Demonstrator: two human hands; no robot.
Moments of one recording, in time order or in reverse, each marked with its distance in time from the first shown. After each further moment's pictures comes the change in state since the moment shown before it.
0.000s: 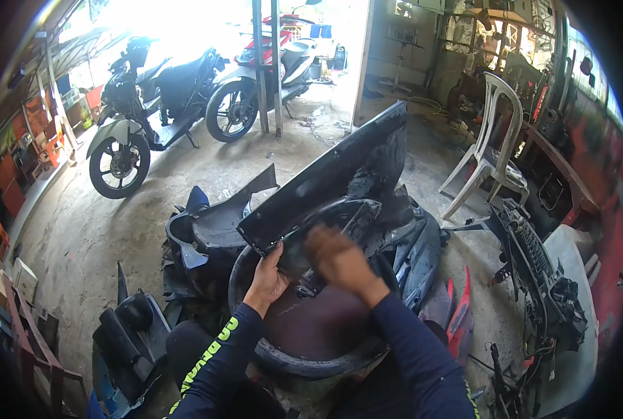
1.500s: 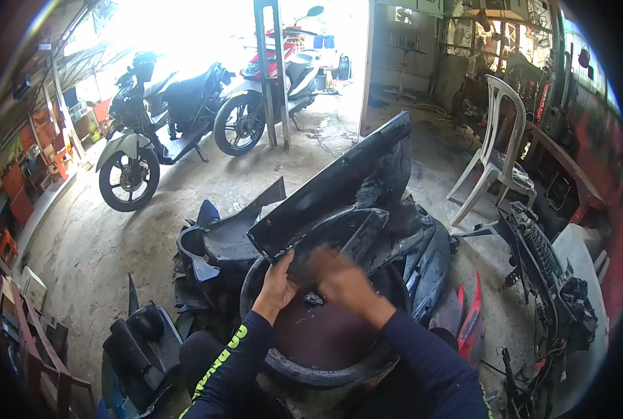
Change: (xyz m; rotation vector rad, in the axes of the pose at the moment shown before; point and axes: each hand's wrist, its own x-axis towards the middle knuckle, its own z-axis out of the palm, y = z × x) left_hand 0.009 0.011 0.006 0.108 0.121 -0.008; right_hand -0.004 -0.025 0.010 -0.090 -0.023 -0.105
